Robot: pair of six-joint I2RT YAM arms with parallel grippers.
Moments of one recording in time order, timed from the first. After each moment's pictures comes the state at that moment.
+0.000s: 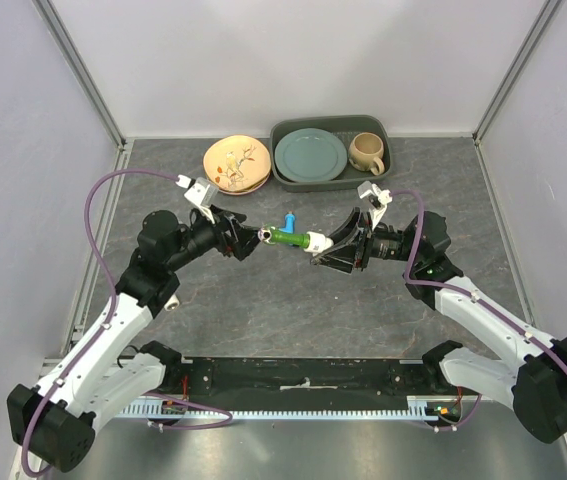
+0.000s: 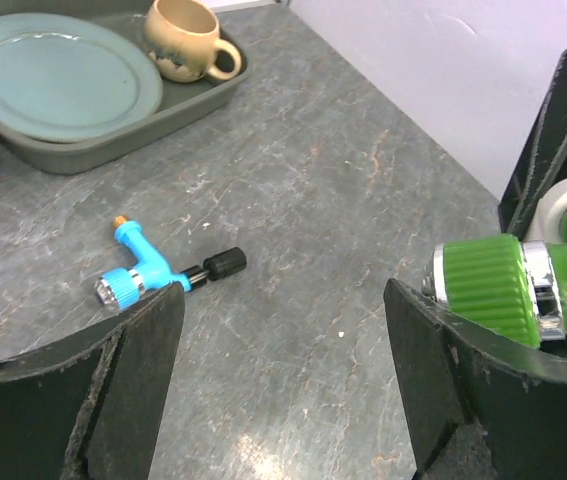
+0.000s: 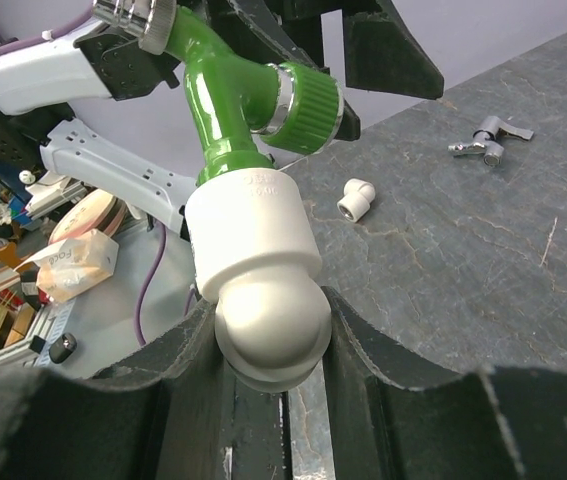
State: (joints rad) left arm -0.43 0.85 0.71 0.04 0.41 -0.30; right arm 0.48 1.06 0.62 0.62 -0.97 0.61
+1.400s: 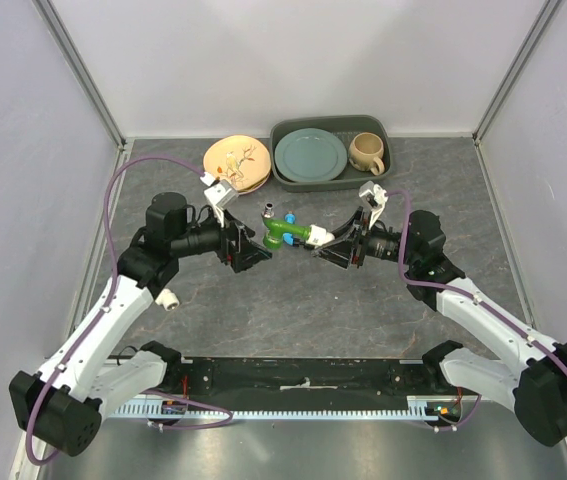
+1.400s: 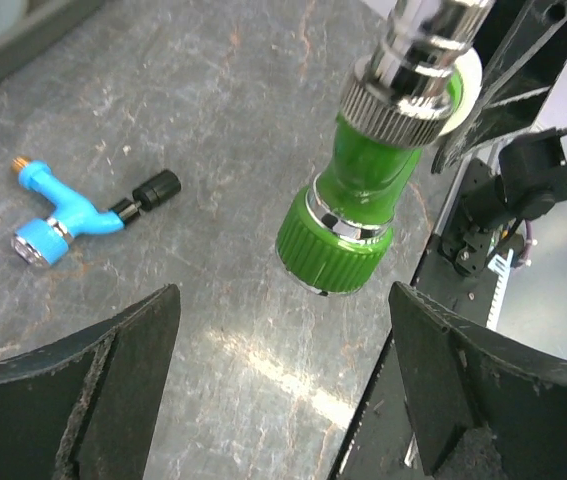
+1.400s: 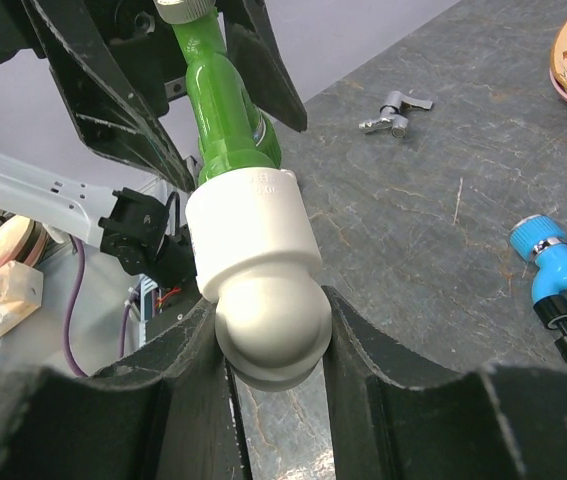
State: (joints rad) left arm -0.40 0.97 0.88 -0.30 0.71 -0.11; right arm 0.48 1.05 0.62 0.44 -0.80 0.48
